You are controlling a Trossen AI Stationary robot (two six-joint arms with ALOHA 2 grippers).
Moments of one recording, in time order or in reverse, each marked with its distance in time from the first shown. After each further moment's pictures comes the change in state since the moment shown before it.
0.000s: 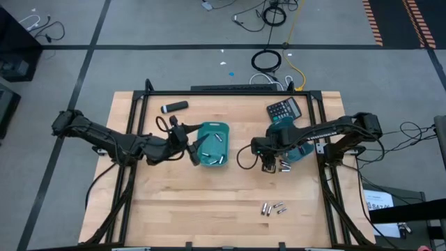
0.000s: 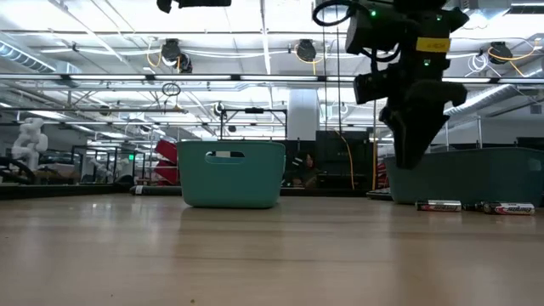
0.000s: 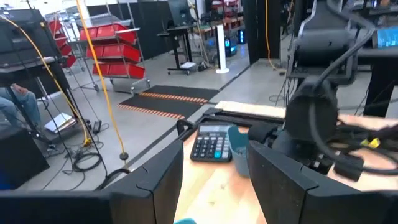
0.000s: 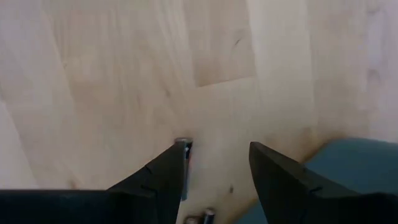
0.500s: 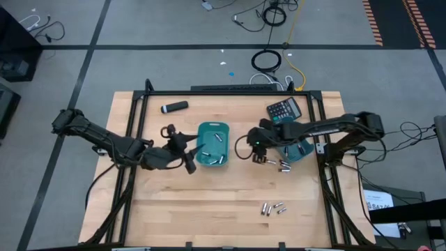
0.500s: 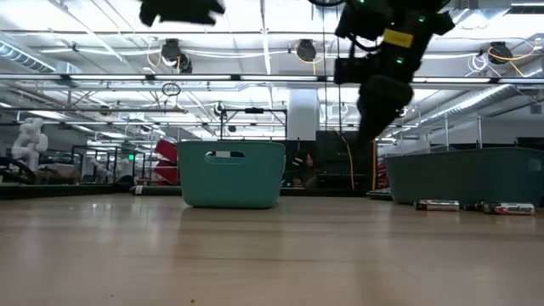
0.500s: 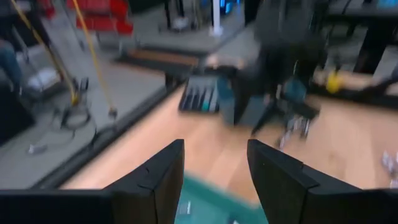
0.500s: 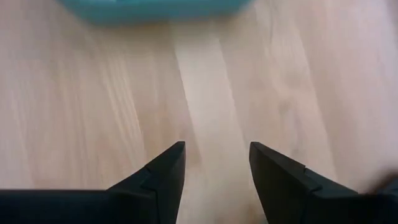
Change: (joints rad) left arm -0.074 -0.014 -0.001 -0.293 -0.021 -0.278; right arm -0.063 -0.033 0.004 0.227 0.128 -0.089
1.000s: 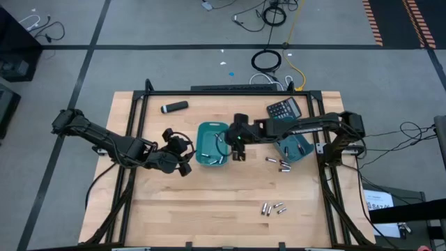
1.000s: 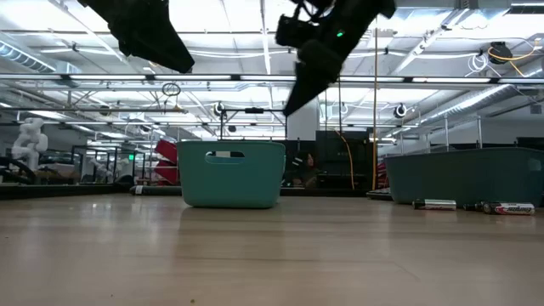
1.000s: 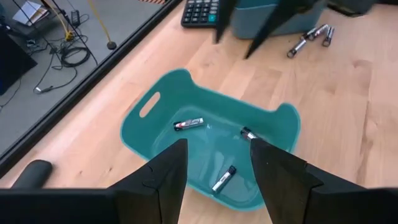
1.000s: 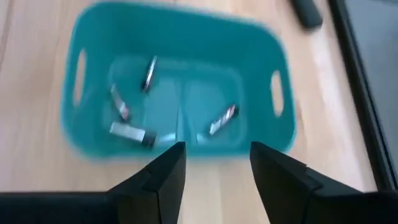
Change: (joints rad) left arm 0.012 0.000 0.000 -0.416 0.138 -0.256; right arm 0.005 0.213 0.335 0.101 -0.007 -0.242
